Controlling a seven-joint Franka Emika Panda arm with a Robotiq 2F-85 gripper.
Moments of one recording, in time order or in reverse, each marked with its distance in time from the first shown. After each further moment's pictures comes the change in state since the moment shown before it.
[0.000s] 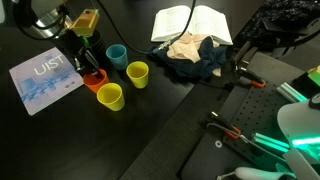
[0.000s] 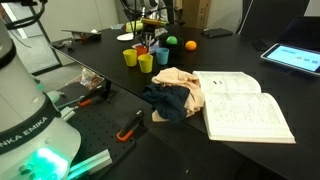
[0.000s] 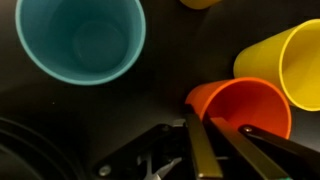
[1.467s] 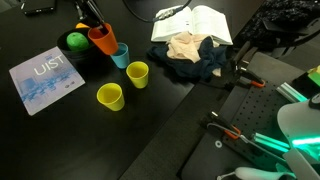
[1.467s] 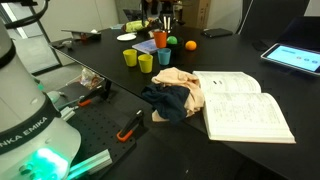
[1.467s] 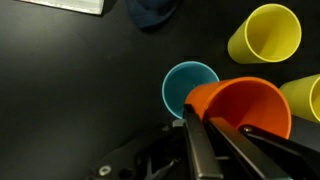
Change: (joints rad) arm -0.039 -0.090 -0.107 0.115 -0.073 -0.206 0.016
